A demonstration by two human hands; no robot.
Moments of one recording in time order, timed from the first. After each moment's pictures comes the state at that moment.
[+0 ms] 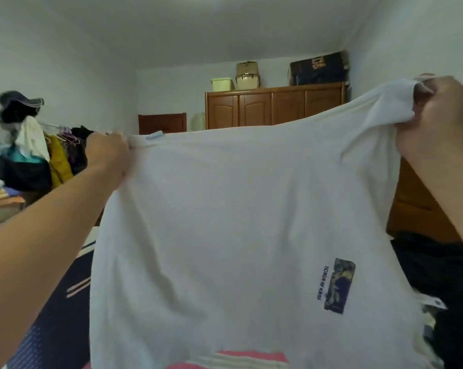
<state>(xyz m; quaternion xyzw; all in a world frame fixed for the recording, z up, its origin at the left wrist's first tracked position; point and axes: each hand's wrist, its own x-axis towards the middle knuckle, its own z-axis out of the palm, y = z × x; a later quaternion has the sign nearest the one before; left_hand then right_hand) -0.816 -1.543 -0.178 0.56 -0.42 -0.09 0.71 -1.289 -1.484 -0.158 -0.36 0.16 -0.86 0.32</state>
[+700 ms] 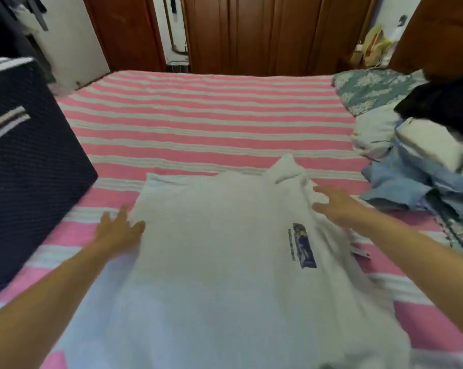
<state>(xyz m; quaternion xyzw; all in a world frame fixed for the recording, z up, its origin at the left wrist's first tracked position) -0.779 -1.681 -0.693 0.80 -0.56 -0.20 0.11 -1.270 -1.660 -0.630 -0.59 0.73 -0.19 0.30</state>
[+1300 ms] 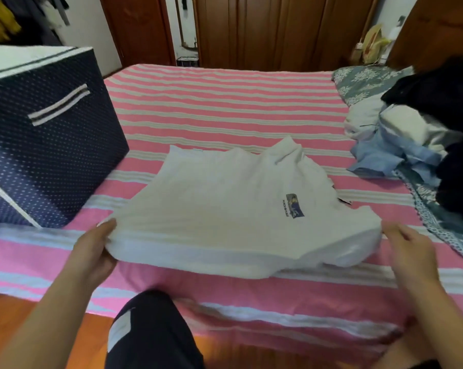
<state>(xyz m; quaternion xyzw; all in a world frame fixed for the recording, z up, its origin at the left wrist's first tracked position) -0.740 -1.460 -0.677 0.54 -0.20 -0.56 0.60 -1.271 -1.395 -0.643 -0.37 0.74 -0.52 0.21</state>
